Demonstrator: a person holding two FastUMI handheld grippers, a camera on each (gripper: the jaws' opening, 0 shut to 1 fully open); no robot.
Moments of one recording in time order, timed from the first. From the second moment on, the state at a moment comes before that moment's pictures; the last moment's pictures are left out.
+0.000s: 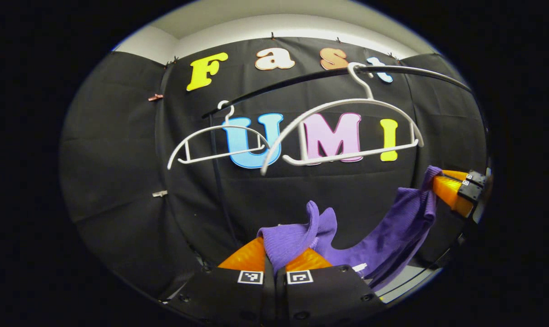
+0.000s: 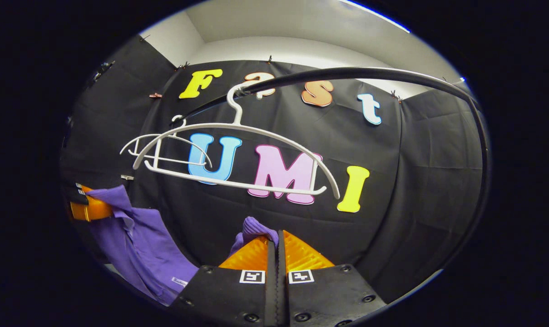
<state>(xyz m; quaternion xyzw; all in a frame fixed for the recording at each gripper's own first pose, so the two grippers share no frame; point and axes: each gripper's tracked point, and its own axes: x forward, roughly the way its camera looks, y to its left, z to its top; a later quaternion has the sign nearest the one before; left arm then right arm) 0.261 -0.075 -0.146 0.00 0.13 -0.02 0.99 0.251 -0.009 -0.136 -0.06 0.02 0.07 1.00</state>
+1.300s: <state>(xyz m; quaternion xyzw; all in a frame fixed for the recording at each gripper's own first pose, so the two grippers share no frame) 0.234 -0.177 -0.345 -0.05 0.31 -0.09 0.95 0.208 0.015 -0.358 0.05 0.29 0.16 0.94</state>
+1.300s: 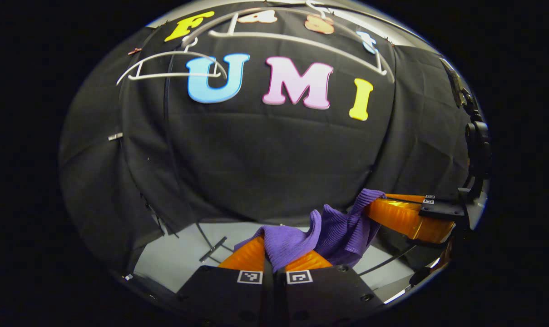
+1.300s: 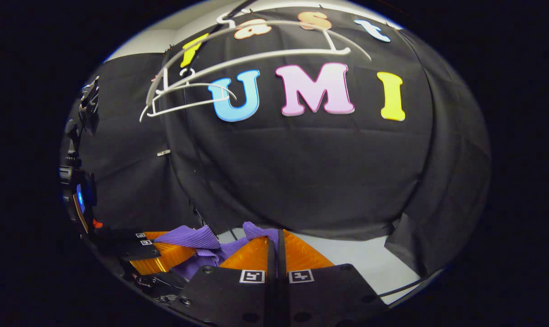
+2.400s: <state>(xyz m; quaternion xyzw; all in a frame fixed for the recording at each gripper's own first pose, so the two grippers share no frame) 0.181 -0.195 -0.450 0.01 0.40 -0.09 0.91 0.154 -0.025 -0.486 -0.04 0.43 0.15 0.89</state>
